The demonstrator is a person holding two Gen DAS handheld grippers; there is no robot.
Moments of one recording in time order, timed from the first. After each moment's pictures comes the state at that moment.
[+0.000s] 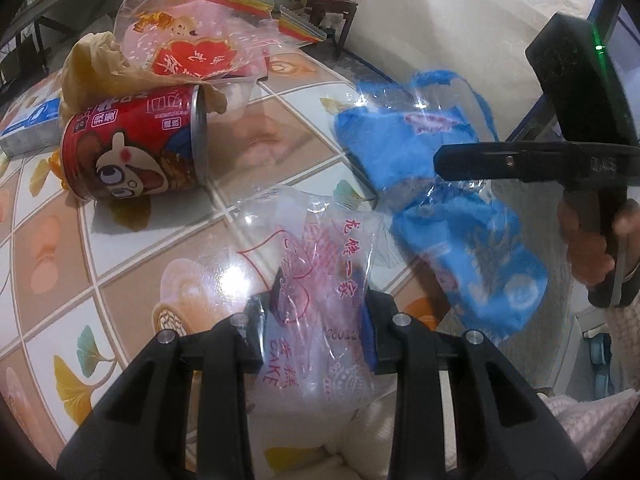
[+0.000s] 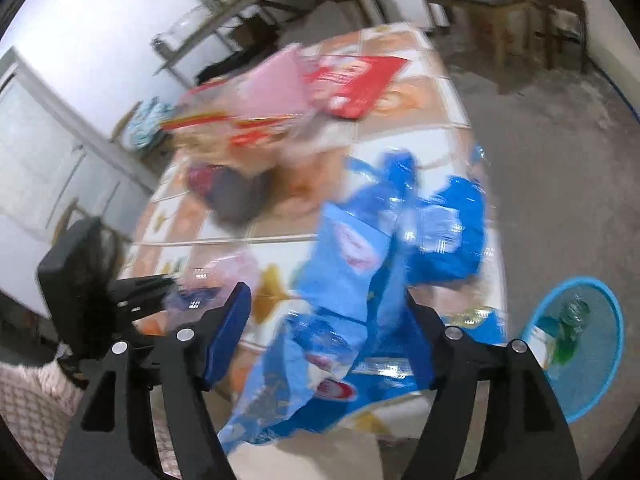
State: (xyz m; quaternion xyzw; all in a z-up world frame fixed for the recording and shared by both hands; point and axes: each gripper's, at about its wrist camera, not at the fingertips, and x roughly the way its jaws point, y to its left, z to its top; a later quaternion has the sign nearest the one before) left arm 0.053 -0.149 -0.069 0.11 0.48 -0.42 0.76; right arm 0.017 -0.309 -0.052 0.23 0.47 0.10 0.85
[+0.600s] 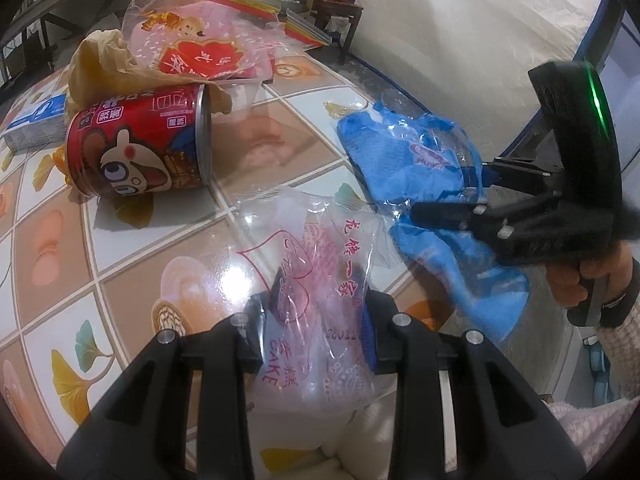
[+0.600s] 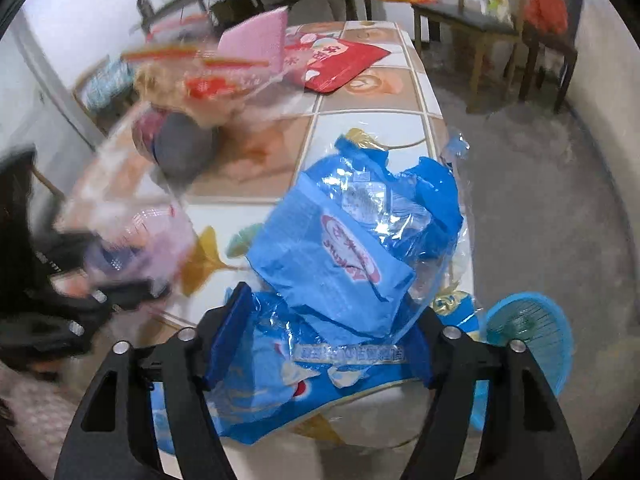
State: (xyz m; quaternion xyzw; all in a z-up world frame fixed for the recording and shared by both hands) left arm 0.051 -0.147 -0.068 0.10 0.47 -0.42 0.77; right arm 0.013 -0.278 -0.073 0.07 0.49 0.03 0.87
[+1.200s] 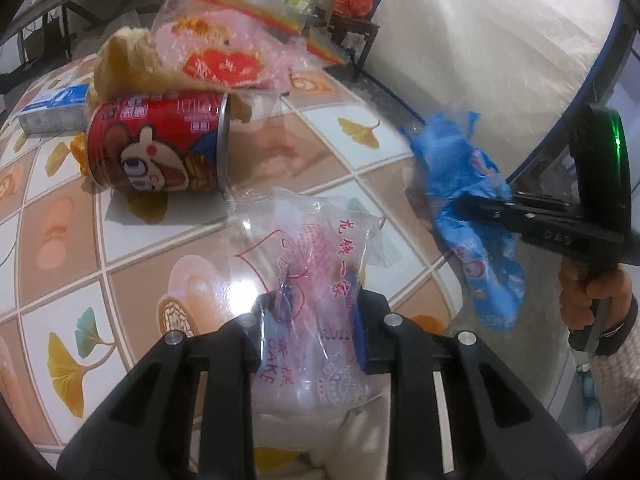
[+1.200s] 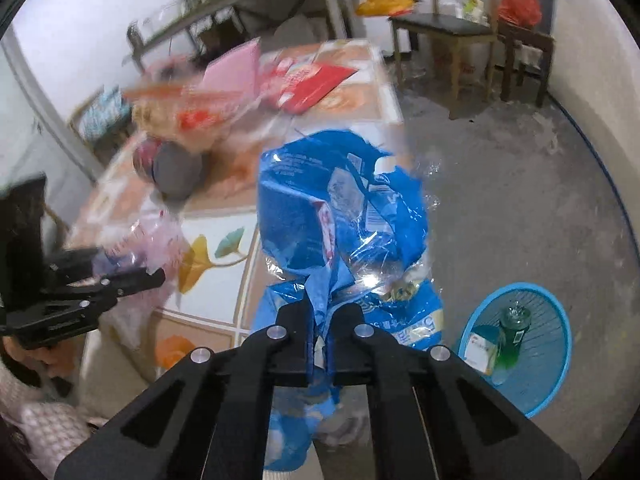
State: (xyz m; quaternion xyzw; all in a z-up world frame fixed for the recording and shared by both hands) left arm 0.045 -0.138 -0.058 0.06 0.46 -0.40 0.79; right arm -0.020 -0.318 -0.058 0.15 0.45 0.01 0.88
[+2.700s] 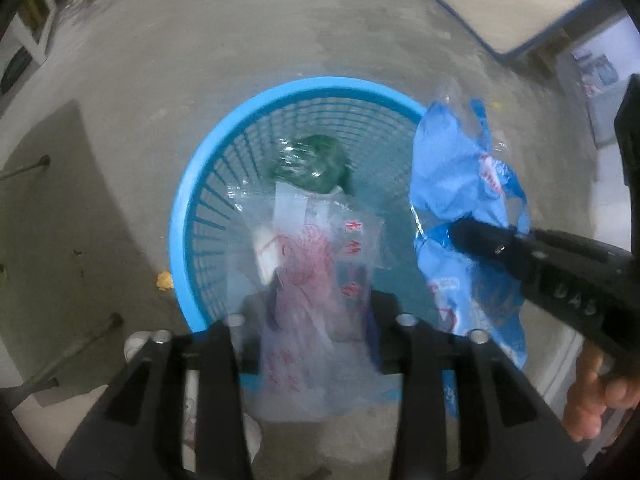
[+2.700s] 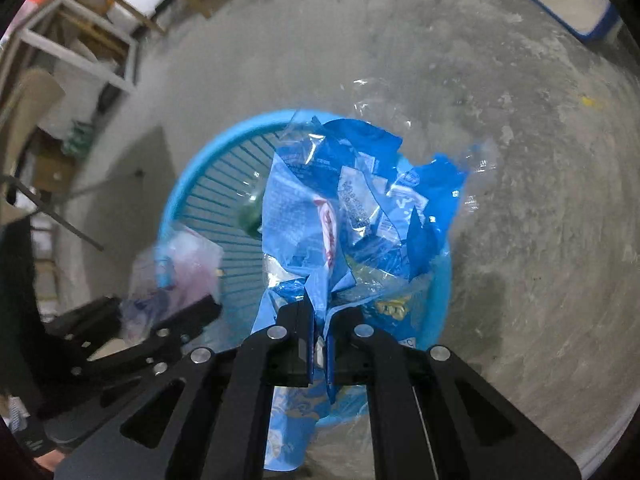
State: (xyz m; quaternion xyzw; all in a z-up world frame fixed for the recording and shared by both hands) left arm -0.021 -0.566 -0.309 0.21 0.63 -0.40 0.64; right arm -0.085 -0.620 -0.340 0.37 0.57 -0.19 0.71
